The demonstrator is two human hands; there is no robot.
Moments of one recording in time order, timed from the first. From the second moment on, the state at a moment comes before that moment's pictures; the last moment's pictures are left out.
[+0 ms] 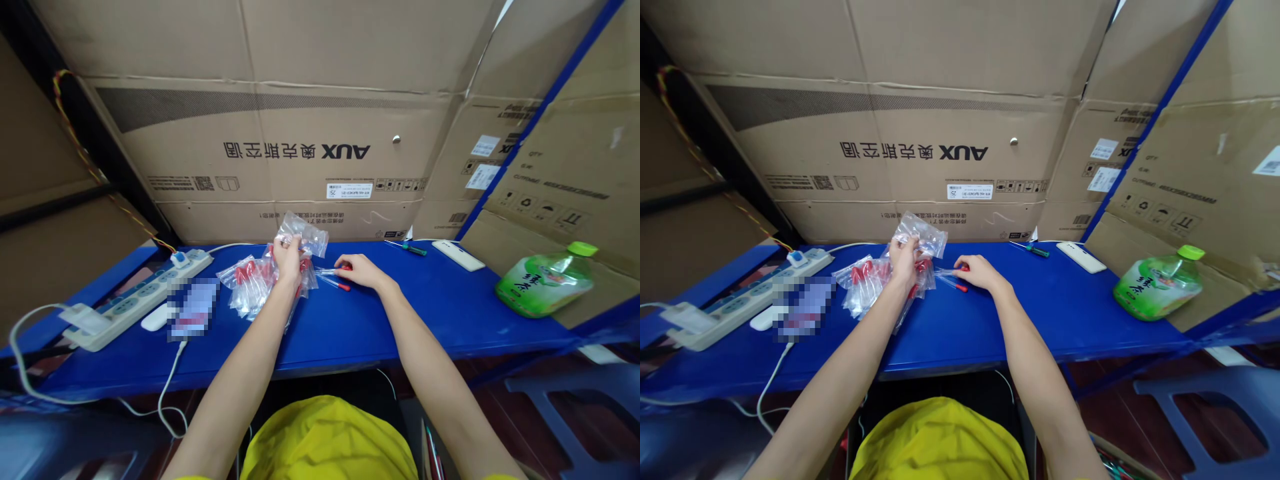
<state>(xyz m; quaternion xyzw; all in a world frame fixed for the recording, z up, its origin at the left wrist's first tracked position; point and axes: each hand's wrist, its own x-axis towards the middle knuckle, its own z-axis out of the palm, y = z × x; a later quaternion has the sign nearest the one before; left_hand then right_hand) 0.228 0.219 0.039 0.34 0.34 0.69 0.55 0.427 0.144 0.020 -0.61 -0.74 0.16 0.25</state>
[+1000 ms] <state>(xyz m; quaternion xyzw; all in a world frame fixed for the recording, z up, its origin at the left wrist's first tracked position) 0.236 0.218 0.029 0.38 0.32 0.65 0.57 0.411 0.138 0.020 -0.57 -0.79 0.14 0.20</state>
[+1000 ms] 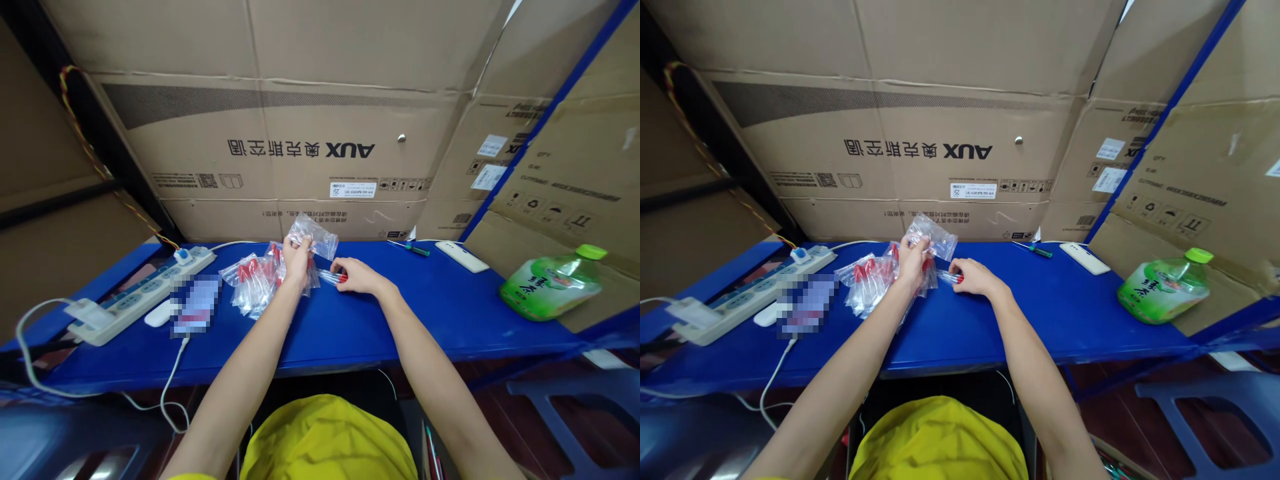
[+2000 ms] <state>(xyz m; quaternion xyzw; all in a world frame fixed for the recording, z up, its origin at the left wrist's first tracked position) 0.236 0.216 0.029 0.33 0.30 0.63 0.63 0.419 0.142 0.025 -0.57 -0.79 0.08 0.23</state>
